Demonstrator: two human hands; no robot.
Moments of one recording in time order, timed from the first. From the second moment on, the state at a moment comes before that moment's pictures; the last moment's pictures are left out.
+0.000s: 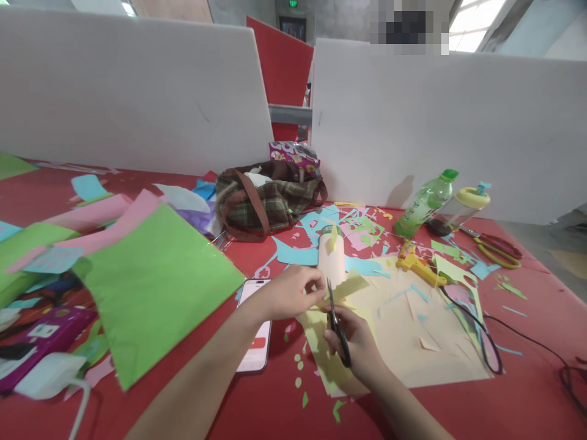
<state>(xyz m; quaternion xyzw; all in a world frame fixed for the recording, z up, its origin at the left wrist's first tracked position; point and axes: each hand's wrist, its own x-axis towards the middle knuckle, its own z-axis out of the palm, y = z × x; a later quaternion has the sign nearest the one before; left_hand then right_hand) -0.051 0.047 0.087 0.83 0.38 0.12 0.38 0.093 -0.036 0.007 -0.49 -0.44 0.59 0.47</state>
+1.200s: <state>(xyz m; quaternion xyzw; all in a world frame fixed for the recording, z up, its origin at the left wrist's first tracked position) -0.031 0.034 0.082 0.81 0.37 0.11 0.45 0.103 -0.029 0.011 -0.49 -0.33 0.54 0.61</state>
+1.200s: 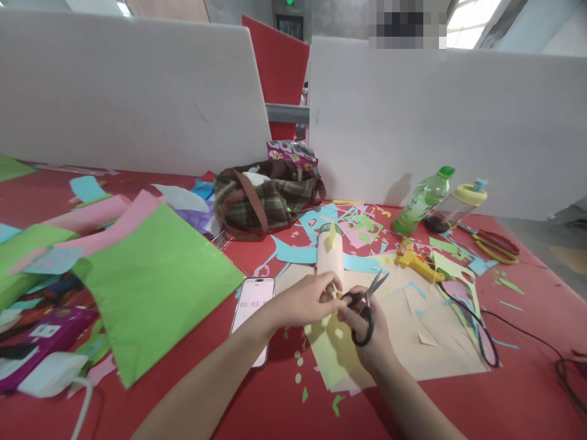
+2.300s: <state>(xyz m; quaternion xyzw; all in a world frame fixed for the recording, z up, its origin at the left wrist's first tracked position) -0.030 0.038 0.078 0.81 0.40 0.21 0.37 0.102 -0.035 0.015 -0.48 -0.40 0.55 0.55</state>
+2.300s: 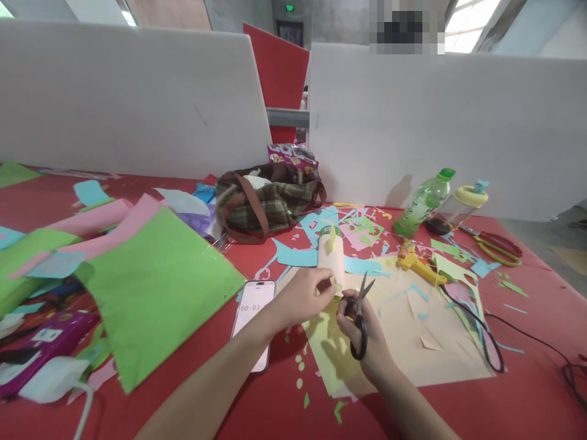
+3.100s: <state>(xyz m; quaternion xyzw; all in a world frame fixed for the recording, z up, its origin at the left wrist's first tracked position) -0.045 0.043 0.094 0.74 0.45 0.26 0.43 0.094 -0.046 0.010 -0.32 -0.38 0.72 0.49</state>
